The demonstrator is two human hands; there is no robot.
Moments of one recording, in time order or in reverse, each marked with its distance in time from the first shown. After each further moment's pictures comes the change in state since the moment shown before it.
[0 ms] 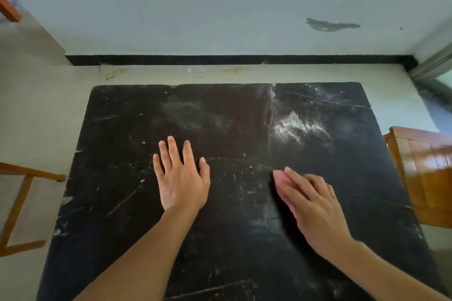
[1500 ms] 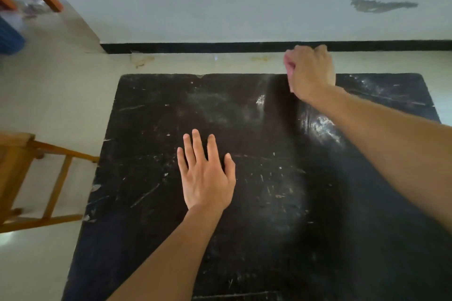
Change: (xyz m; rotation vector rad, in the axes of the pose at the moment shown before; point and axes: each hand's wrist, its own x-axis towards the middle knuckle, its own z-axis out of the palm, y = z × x) left_hand -0.001 0.000 0.004 -0.011 0.007 -0.010; right_hand 0.276 0.007 0.008 -0.063 -0.082 0.237
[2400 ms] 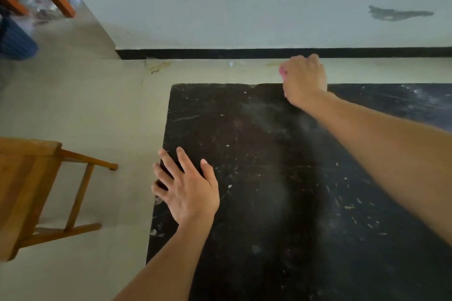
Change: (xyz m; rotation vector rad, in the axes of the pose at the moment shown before) left_hand 0.036 -0.139 -0.024 0.007 -0.066 -0.386; right_hand 0.022 -0.136 0.020 -0.117 -0.074 0.010
